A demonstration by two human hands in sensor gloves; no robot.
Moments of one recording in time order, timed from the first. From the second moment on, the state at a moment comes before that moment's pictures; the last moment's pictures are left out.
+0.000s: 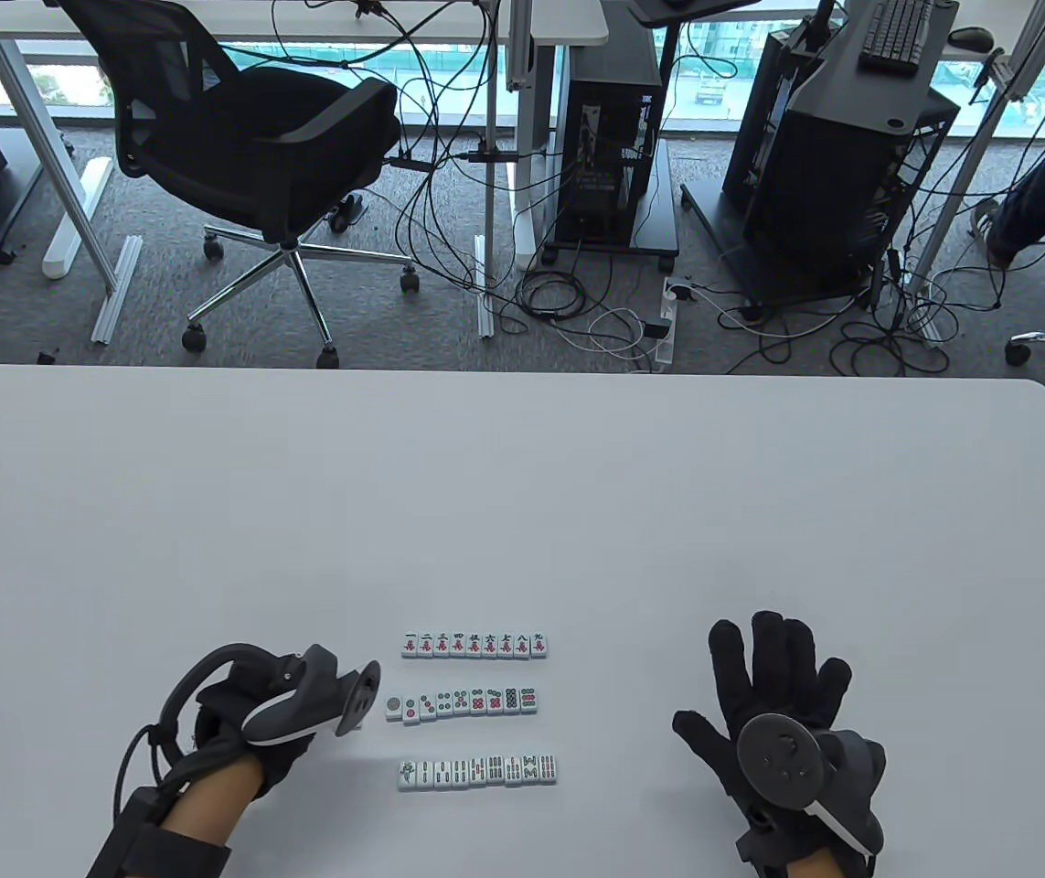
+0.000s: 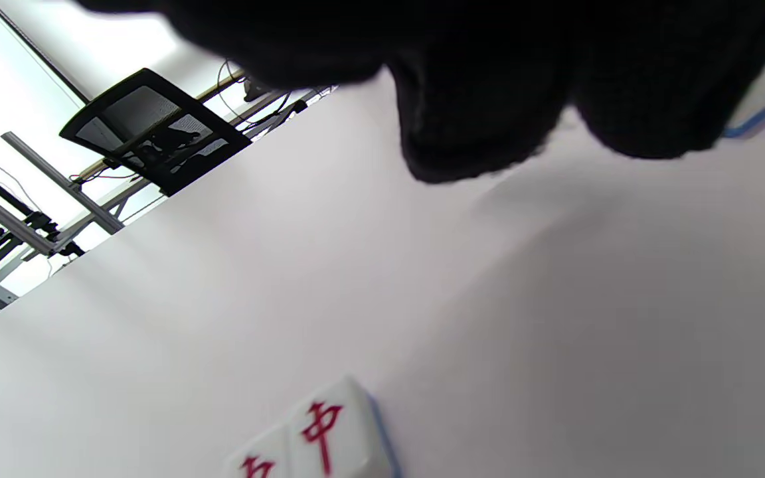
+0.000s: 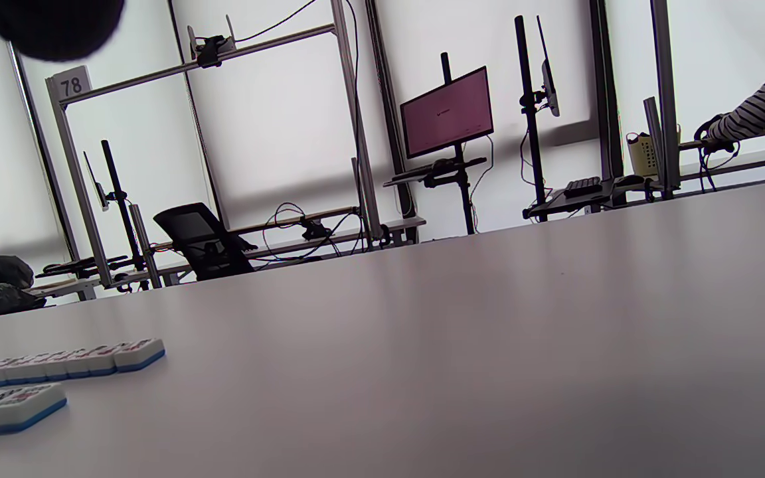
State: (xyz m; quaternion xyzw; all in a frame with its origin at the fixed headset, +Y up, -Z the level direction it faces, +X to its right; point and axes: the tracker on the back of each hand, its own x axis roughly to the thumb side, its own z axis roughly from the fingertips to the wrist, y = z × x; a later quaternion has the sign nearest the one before) left_hand -0.219 -0.737 -0.273 -0.13 -0.08 -0.27 0.95; right_hand 0.223 -0.714 -0.233 0.09 -0.08 0.99 0.12
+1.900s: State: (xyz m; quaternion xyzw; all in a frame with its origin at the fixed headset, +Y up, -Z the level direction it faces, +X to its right) left_hand -0.235 -0.744 -0.265 -0.11 -0.07 -0.20 0.97; right_hand 0.222 -0.718 -0.235 0.08 -0.05 0.99 0.13
